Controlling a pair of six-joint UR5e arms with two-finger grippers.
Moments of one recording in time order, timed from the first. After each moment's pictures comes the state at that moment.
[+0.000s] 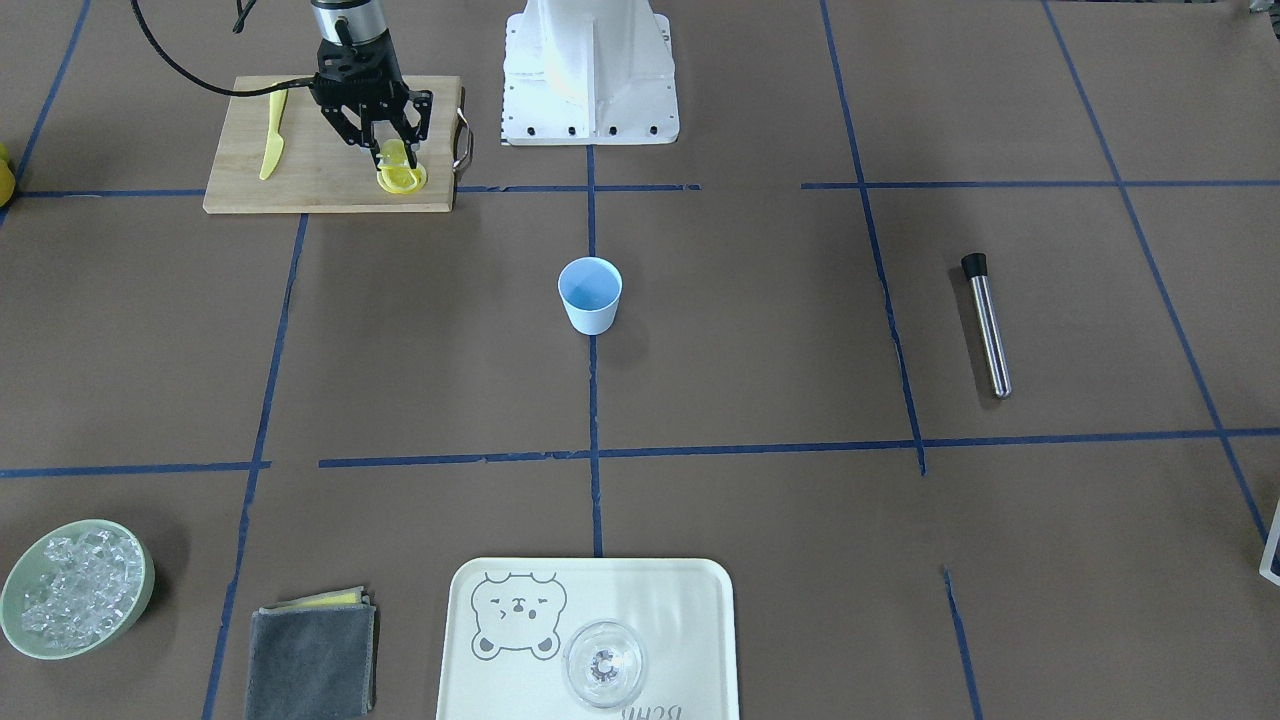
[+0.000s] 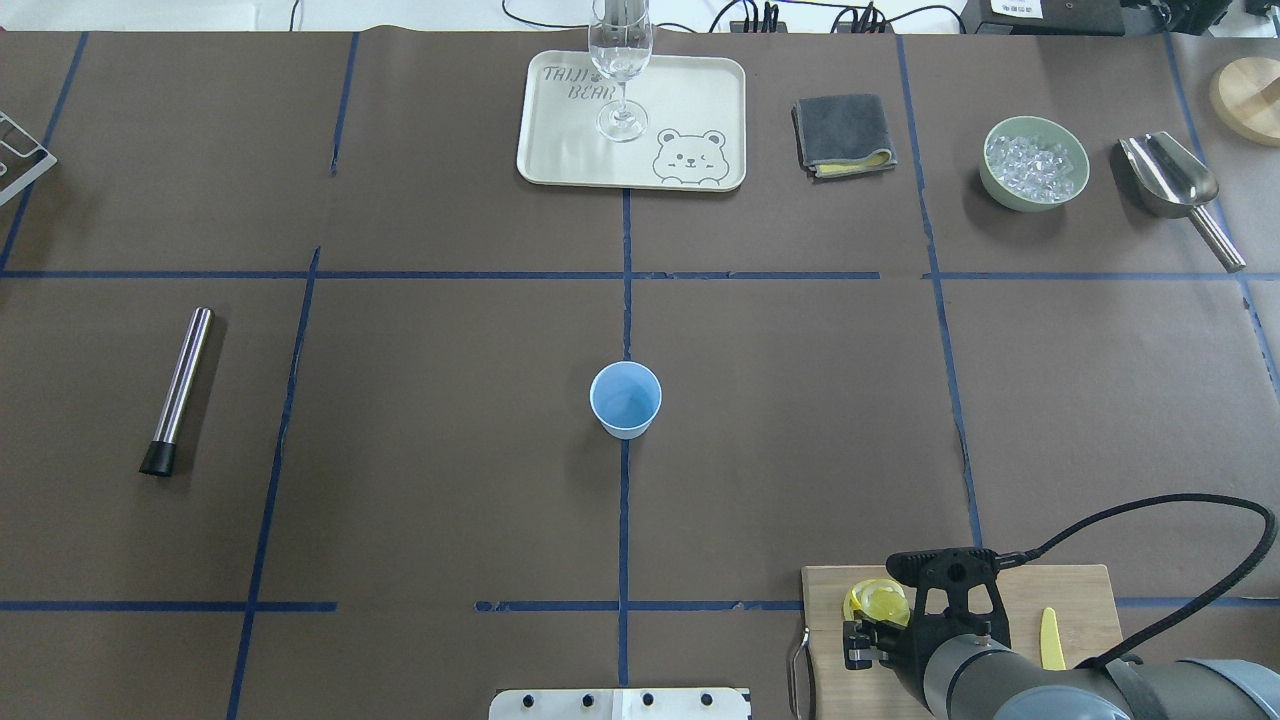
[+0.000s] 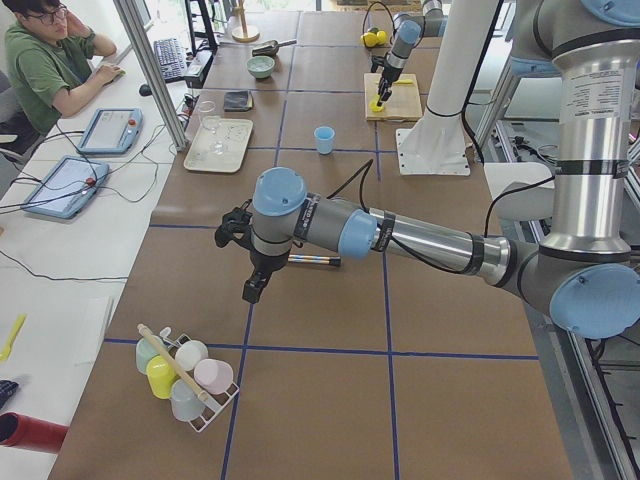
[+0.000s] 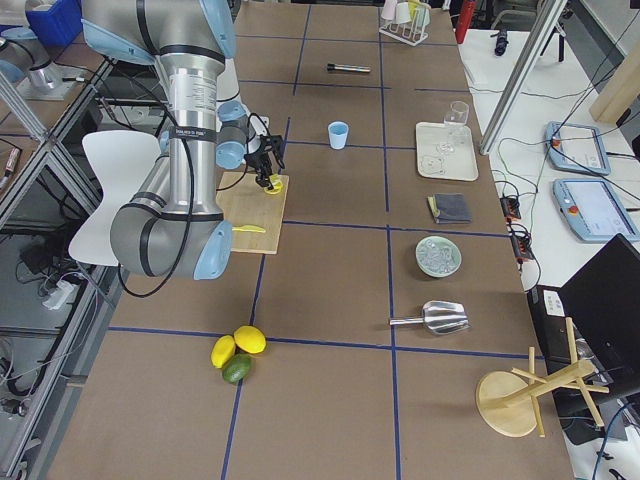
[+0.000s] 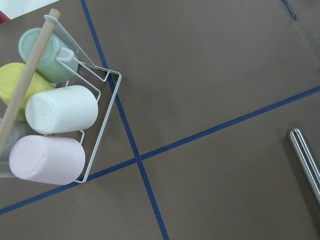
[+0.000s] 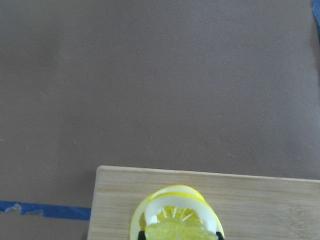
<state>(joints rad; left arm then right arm) -1.57 -1.53 -1.84 -1.66 -2.35 0.15 -0.02 -1.64 2.21 -1.35 1.28 1.53</state>
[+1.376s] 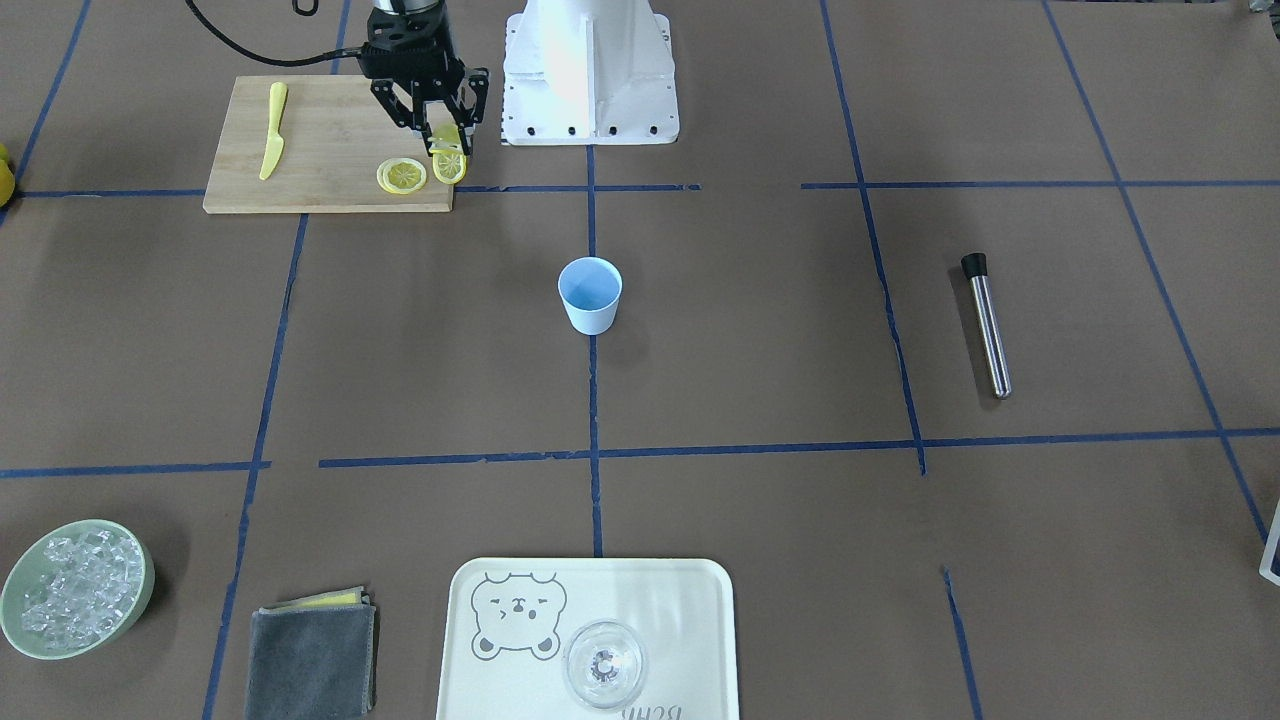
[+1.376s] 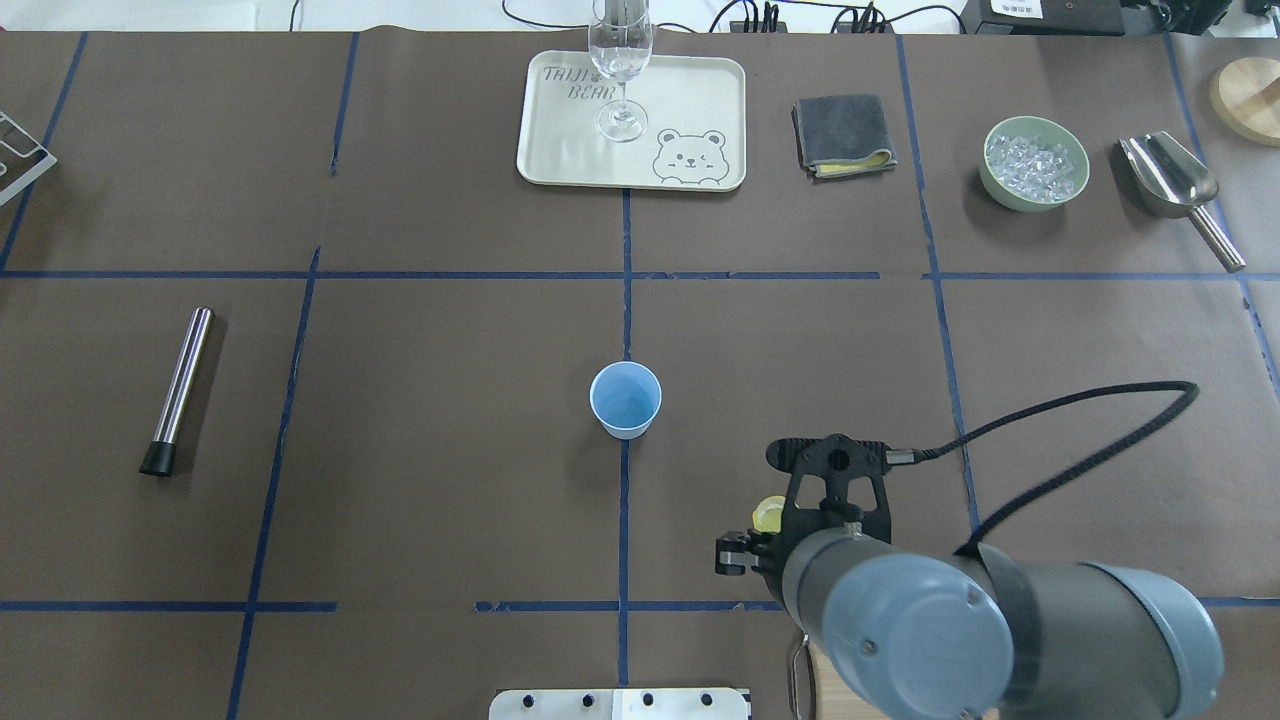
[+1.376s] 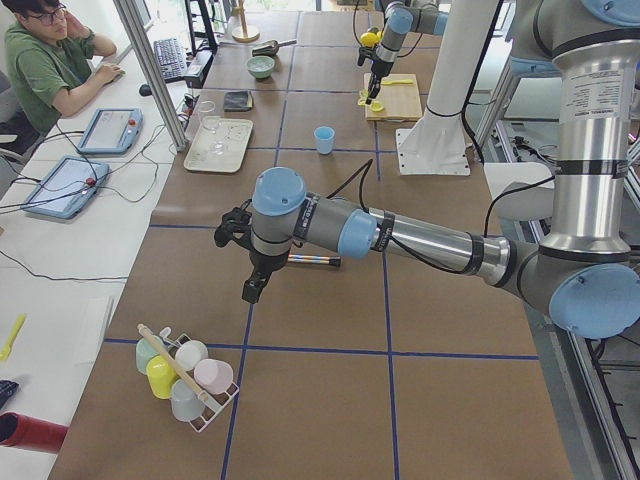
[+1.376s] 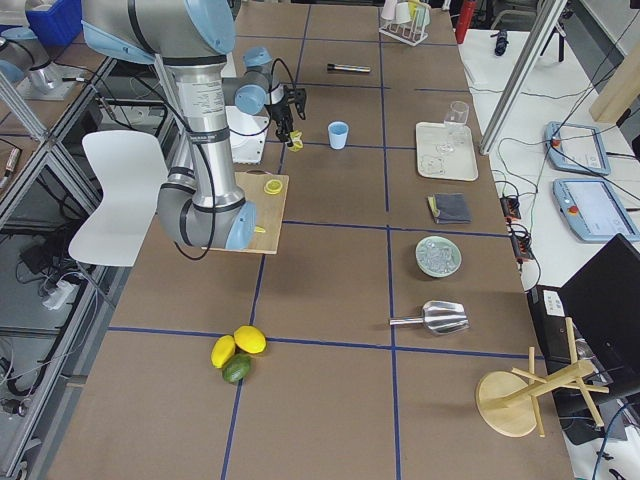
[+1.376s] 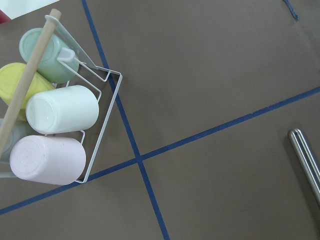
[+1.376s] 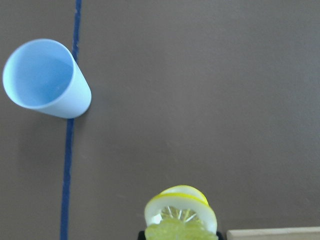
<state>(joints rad) -1.57 -1.53 -1.84 -1.66 -2.35 0.15 0.17 -1.15 2.21 -1.82 1.44 1.51</state>
